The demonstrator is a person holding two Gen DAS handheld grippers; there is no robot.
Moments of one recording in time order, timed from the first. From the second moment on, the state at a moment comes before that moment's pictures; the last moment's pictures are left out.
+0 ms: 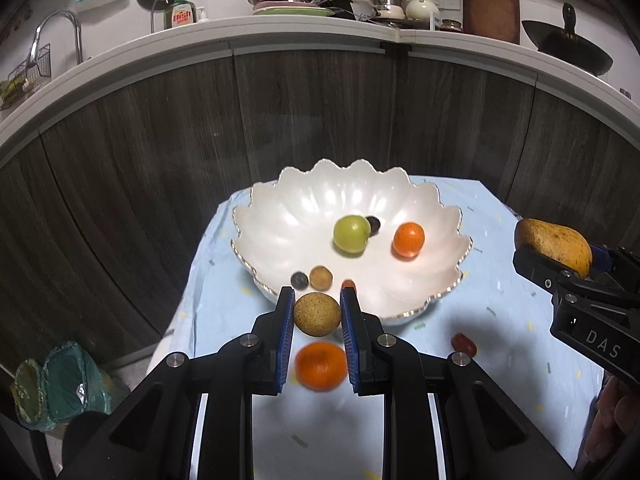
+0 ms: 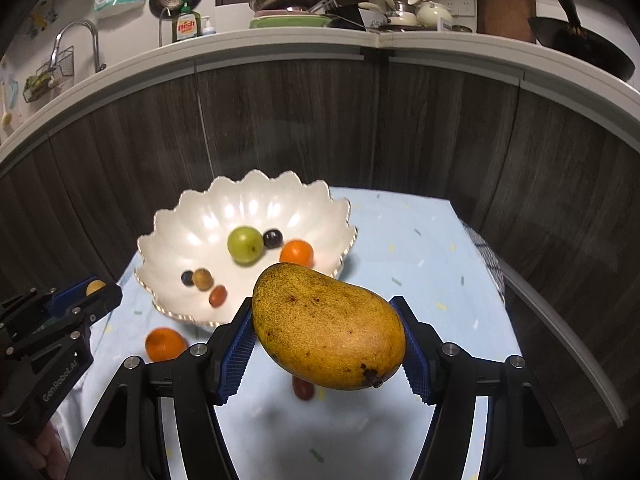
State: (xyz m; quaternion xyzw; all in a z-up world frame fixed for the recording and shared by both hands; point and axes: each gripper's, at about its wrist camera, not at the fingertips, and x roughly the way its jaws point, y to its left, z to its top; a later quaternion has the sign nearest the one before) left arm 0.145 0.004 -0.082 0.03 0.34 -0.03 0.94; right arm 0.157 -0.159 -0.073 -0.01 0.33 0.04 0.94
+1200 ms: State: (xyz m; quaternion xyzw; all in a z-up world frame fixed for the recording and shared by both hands) left arm 0.237 0.018 -0.067 0.01 0.33 -0.01 0.94; right arm 0.250 -0.148 -0.061 0.00 0.32 0.03 0.95
